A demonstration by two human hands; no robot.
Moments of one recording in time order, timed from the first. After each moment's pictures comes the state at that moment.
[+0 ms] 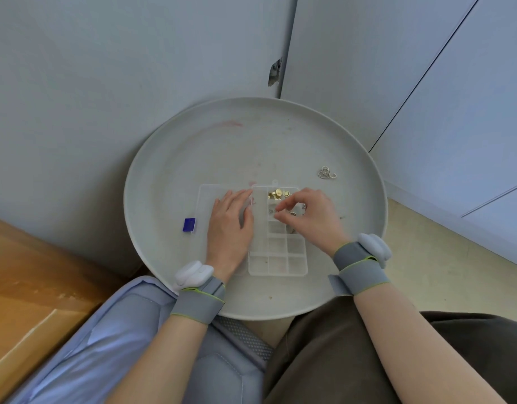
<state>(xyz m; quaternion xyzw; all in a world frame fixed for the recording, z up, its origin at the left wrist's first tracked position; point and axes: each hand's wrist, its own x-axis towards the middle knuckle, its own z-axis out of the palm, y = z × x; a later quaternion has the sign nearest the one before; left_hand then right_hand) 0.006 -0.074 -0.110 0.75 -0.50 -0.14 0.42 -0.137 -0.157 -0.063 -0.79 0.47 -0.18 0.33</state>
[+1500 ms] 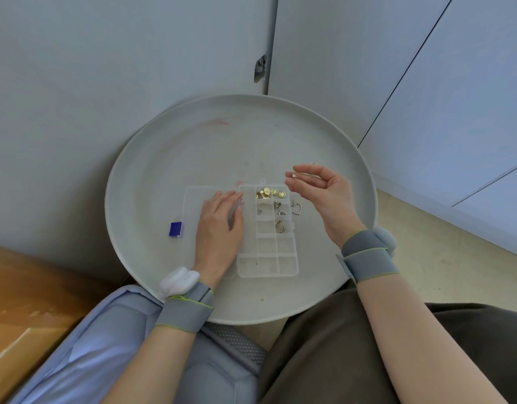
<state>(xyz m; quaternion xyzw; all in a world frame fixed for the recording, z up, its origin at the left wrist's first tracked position) 0.004 -0.074 -0.104 0.74 -0.50 -0.17 0.42 -0.153 -0.166 -0.029 -0.50 0.45 -0.40 0.62</state>
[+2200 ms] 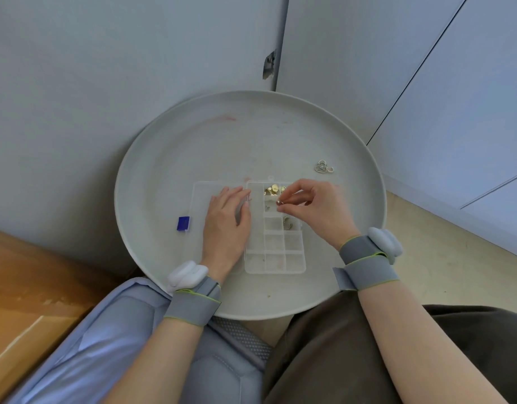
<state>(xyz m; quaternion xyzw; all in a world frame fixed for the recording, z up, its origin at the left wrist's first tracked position) 0.006 -0.073 -0.106 0.74 -0.49 -0.17 0.42 -0.146 -0.157 -0.048 -0.73 0.45 -0.25 0.44</state>
